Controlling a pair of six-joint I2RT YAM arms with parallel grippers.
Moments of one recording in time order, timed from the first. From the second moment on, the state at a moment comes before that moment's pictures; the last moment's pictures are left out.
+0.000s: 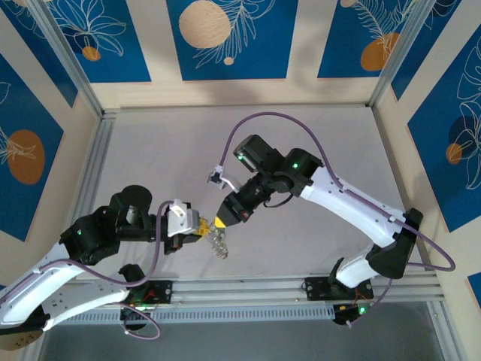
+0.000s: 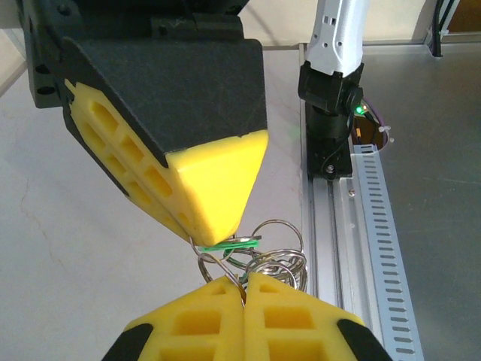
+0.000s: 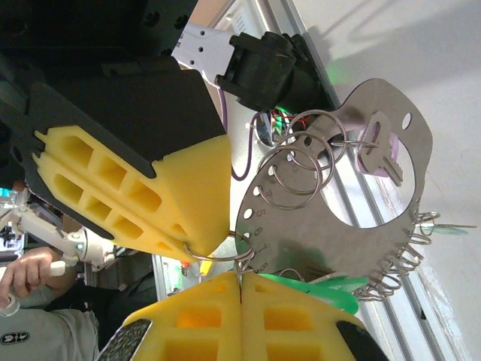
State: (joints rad) left arm -0.95 0.70 1.01 -0.80 0.41 0.32; right arm 0.94 1.48 1.59 -1.09 -0.81 0.26
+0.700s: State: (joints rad) left arm -0.99 0.72 1.04 -0.83 0.38 0.34; right arm 0.94 1.49 1.59 -1.10 -0.85 0.27
